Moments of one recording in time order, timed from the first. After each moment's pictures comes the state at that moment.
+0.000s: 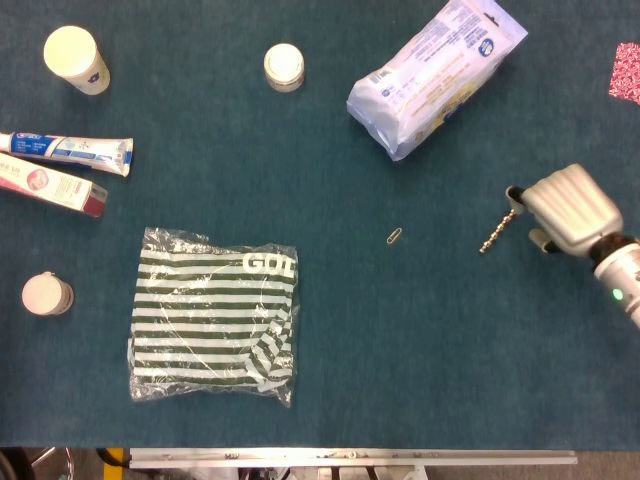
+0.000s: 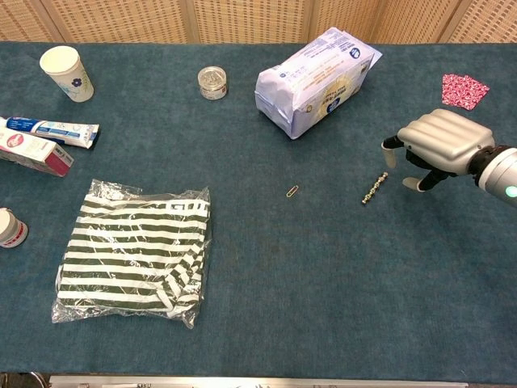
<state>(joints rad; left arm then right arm) 0.03 -1.16 0.01 -1.51 1.54 1.57 -0.10 0.53 -1.38 0.05 -1.49 -1.37 0.88 -0.47</state>
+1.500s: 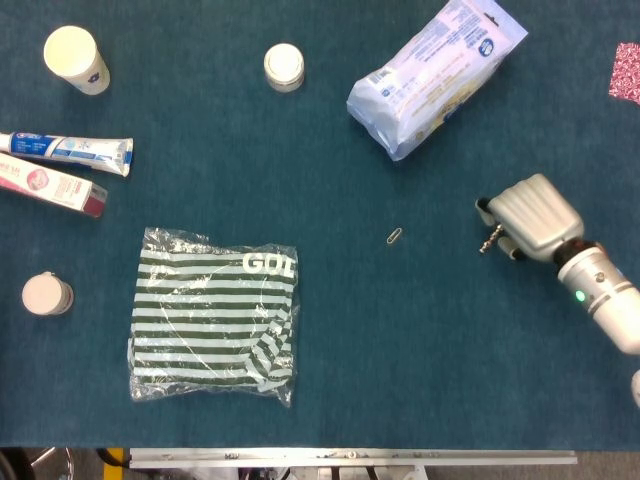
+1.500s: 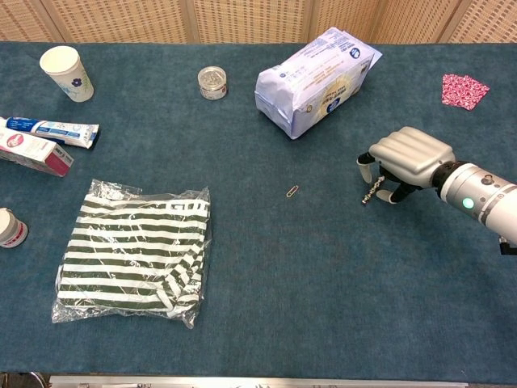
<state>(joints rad) 0.03 -1.17 0.01 -1.48 1.53 1.55 -0.13 0.59 -1.51 0.01 -1.39 -1.31 0.88 -0.47</state>
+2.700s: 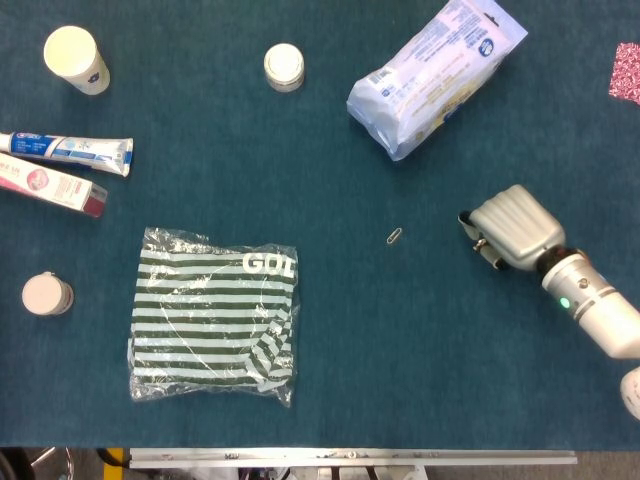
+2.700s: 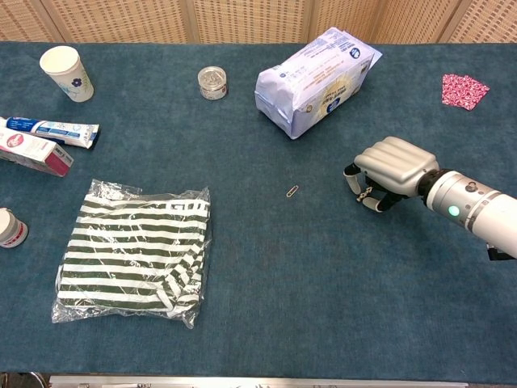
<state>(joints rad) 0.04 -1.17 0.01 -1.46 1.52 1.56 -0.15 0.61 -1.54 -0.01 -1.40 -1.30 0.86 -0.48</state>
